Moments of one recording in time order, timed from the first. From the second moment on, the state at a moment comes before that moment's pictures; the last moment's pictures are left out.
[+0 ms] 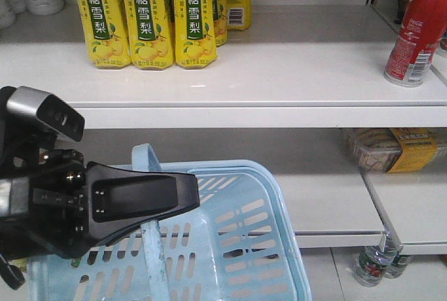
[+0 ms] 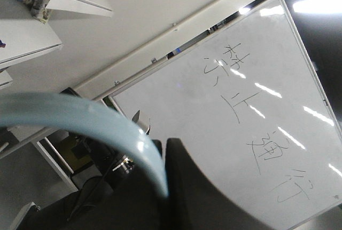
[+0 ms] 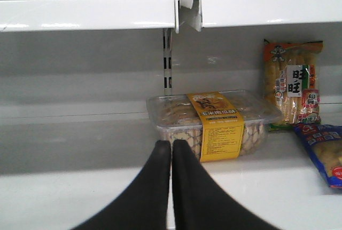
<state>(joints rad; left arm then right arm) -0.37 1.13 -0.63 1.22 -1.18 -2.16 -0.04 -0.01 0.03 -0.25 0.11 0.26</state>
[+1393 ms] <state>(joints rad) -0.37 1.13 -0.63 1.22 -1.18 -2.16 -0.04 -0.01 0.03 -0.25 0.11 0.26</state>
